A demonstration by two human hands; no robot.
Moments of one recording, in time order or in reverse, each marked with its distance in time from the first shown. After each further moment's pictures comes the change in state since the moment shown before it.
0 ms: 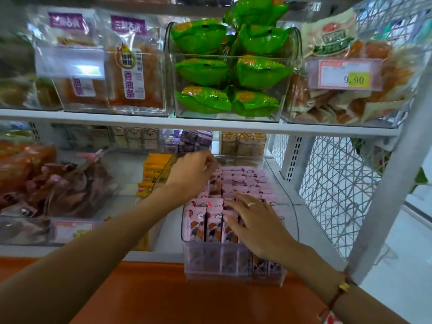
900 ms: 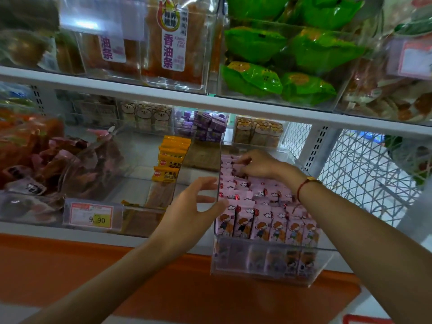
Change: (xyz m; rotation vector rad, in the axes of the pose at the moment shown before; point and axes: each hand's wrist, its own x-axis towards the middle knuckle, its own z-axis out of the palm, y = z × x) left_hand -0.103 -0.037 -0.006 -0.635 -0.088 -0.245; right_hand 0.145 0.001 -0.020 0.193 -0.169 0.101
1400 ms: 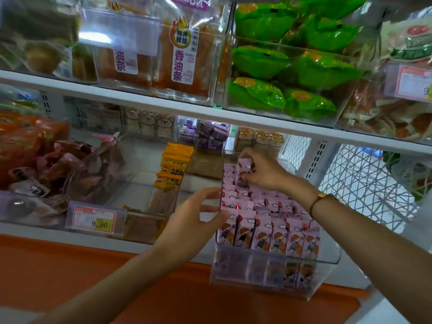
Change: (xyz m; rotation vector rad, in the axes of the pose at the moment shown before) left_hand 0.000 0.000 0.001 -0.007 -0.027 0.013; right_hand -0.020 -0.010 -0.009 -0.058 0.185 -0.134
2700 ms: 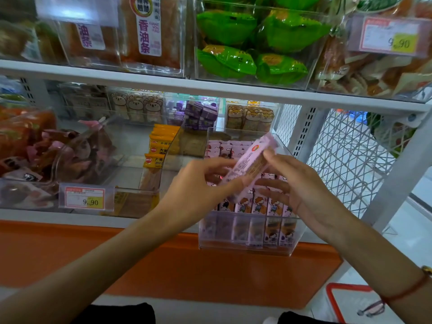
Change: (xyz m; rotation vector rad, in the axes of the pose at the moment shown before) left_hand -0.011 0.054 0.013 -0.019 -0.099 0.111; right_hand -0.157 -0.029 -0.024 1.201 0.149 0.366
